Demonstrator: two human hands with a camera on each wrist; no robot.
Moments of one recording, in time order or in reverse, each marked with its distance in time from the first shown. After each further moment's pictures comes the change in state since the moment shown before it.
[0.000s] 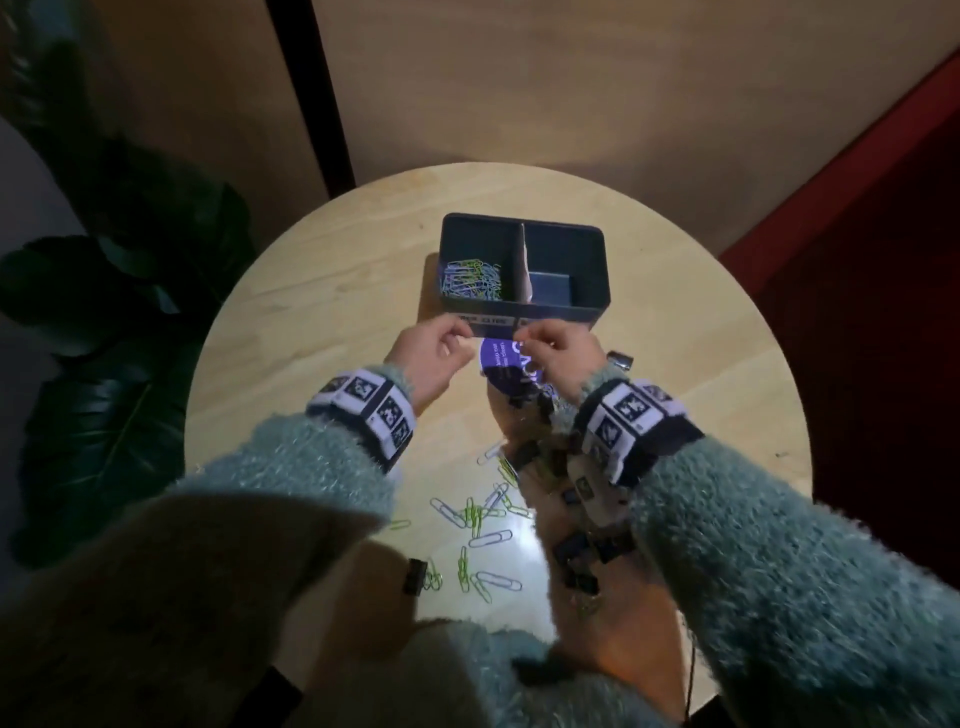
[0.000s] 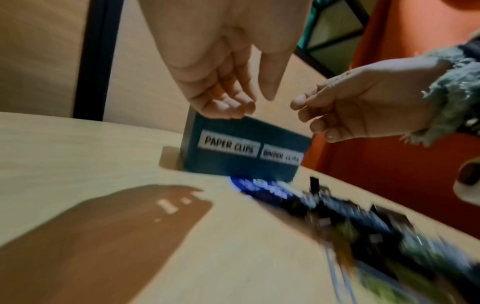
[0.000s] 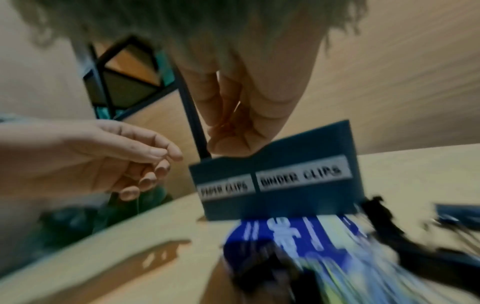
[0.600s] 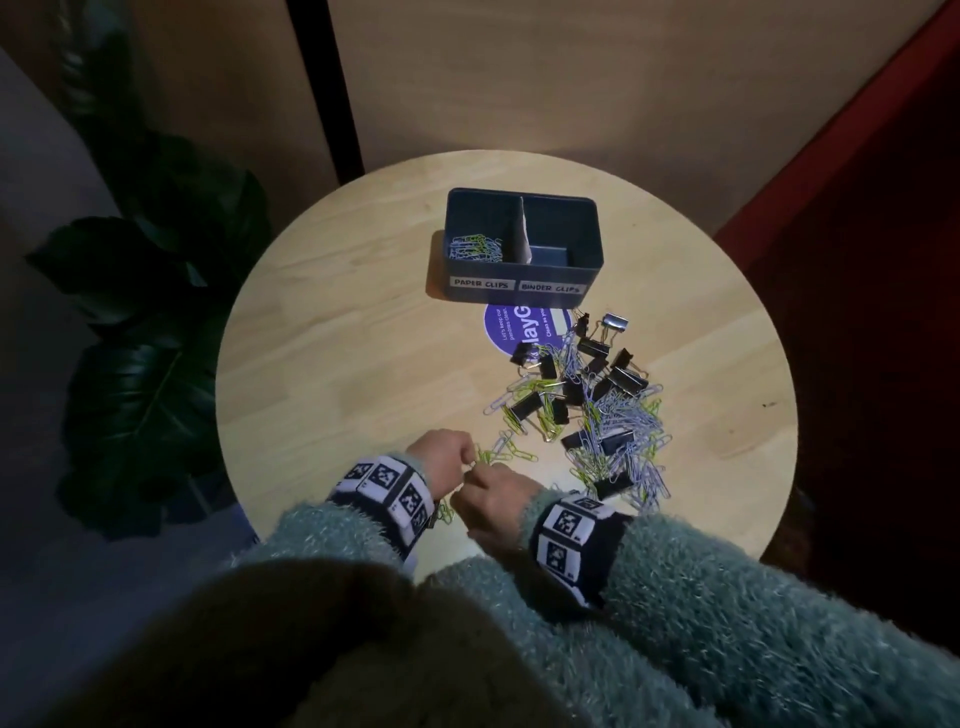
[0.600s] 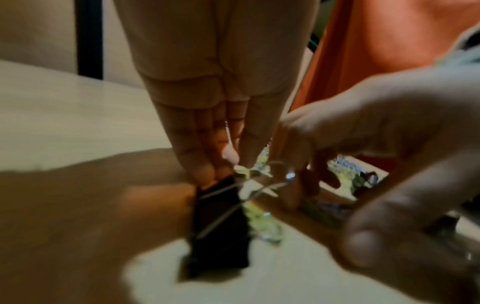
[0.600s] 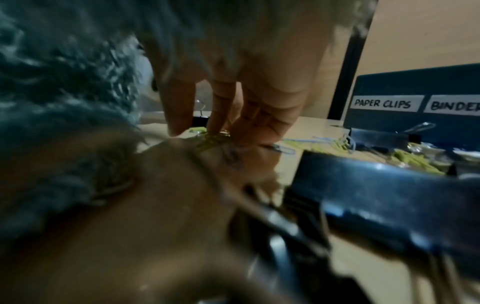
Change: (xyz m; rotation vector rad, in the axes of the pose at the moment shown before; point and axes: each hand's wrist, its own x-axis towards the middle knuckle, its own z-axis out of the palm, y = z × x) left_hand -0.115 -0.053 0.050 0.516 -0.444 -0.125; right_hand -0.144 0.075 0.111 -0.823 -0.542 -0.451
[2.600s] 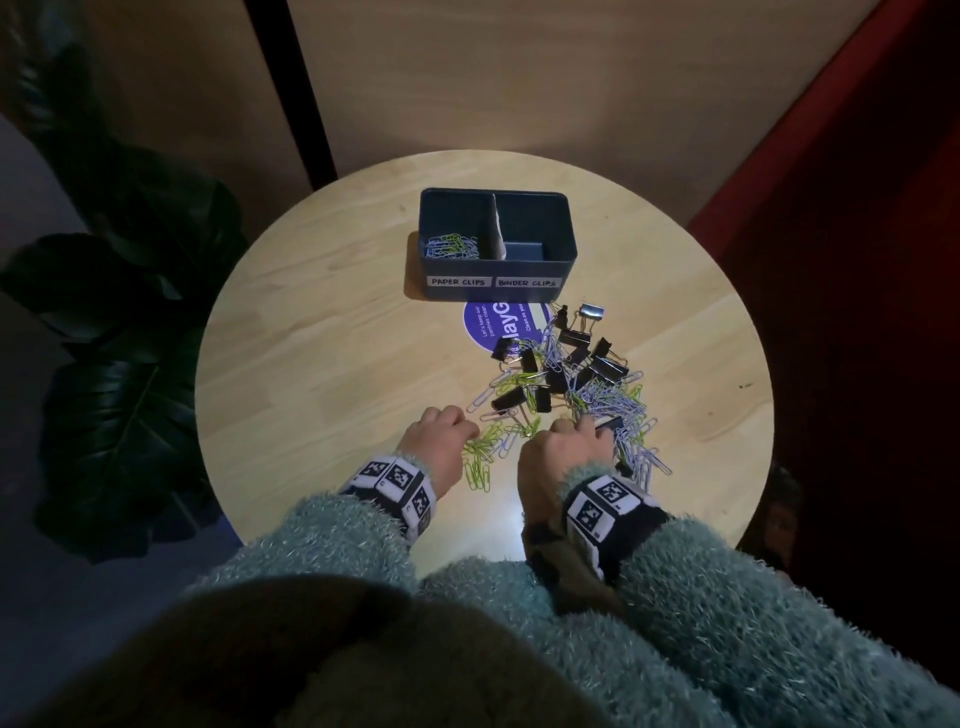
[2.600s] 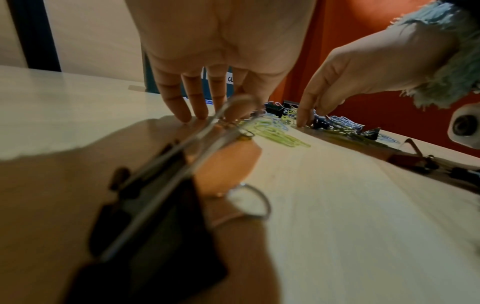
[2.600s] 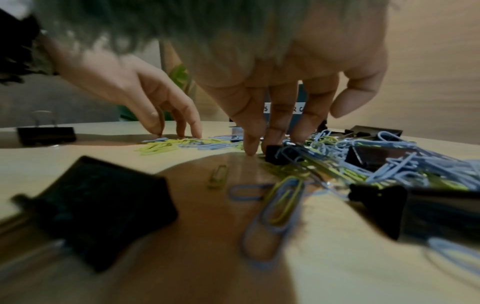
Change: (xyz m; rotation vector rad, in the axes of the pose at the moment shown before) left_hand 0.015 0.004 0.017 0.209 0.189 0.183; right_hand -0.029 0.045 -0.030 -0.085 0.049 0.669
